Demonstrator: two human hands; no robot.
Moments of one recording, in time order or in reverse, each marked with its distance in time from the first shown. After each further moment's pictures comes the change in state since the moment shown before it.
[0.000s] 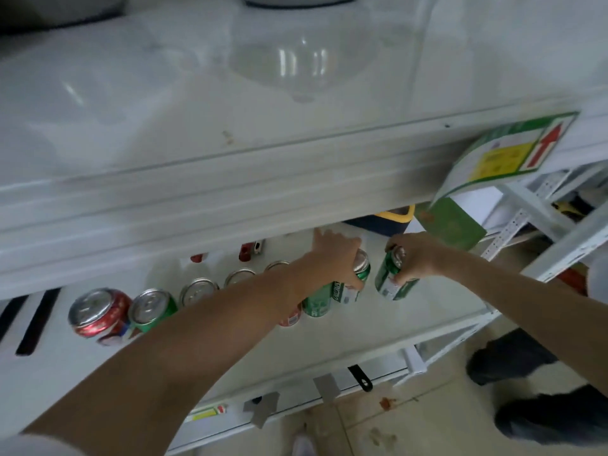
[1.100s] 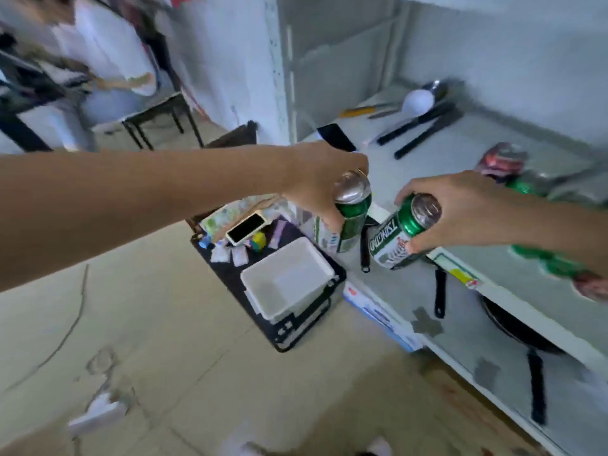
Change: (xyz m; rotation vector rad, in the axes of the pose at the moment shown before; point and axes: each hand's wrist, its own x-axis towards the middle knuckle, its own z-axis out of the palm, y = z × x) left_hand -0.580 -0.072 0.017 -0.406 0.079 -0.794; right_hand -0.293 -0.349 0.110 -0.349 -0.151 -1.231
